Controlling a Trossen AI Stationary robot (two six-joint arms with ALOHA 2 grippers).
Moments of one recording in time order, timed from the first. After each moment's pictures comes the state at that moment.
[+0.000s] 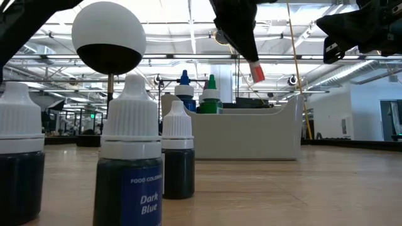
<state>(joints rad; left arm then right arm) -0.09 2.29 2.34 -1.15 -0.08 0.19 0.34 0.56 0.01 0.70 0.21 -0.01</state>
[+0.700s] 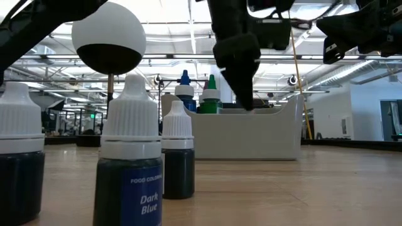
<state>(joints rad) -0.10 2.44 2.33 -1.20 -0.14 0.18 0.34 0.56 0.01 0.70 0.21 -0.02</state>
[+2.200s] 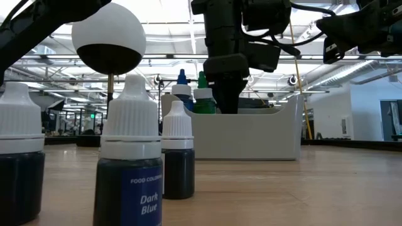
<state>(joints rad) -0.08 2.43 2.23 -1.20 -0.11 0.12 0.34 0.56 0.01 0.70 0.21 -0.02</state>
